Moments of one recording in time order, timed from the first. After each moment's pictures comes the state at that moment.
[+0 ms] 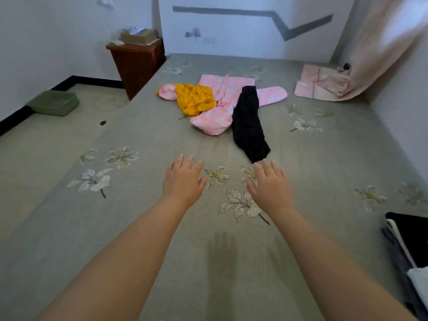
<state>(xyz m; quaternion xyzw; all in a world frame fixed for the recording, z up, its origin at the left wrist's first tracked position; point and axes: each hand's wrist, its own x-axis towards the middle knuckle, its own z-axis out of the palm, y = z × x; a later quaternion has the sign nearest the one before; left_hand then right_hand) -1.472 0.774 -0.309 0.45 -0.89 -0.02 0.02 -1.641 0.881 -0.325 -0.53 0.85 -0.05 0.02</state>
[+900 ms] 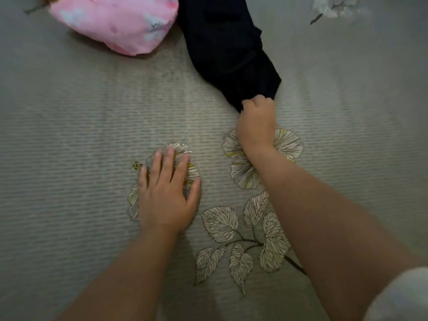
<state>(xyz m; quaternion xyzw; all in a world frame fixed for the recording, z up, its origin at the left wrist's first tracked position) -1.626 0.631 -0.611 0.42 -0.89 -0.16 0.00 -1.829 0.643 -0.607 -0.36 0.93 -0.08 -0.01</state>
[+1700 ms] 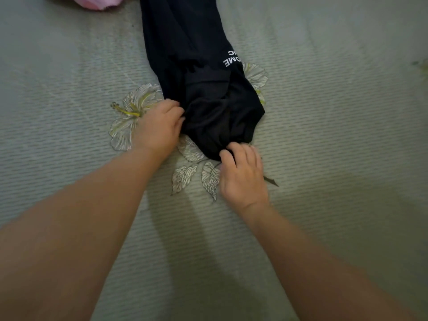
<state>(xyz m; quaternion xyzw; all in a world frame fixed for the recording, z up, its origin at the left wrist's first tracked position) -1.636 0.654 -0.598 0.25 -0.95 -0.16 0.07 -1.681 0.834 -0.605 -0.43 0.88 -0.17 -0.05</state>
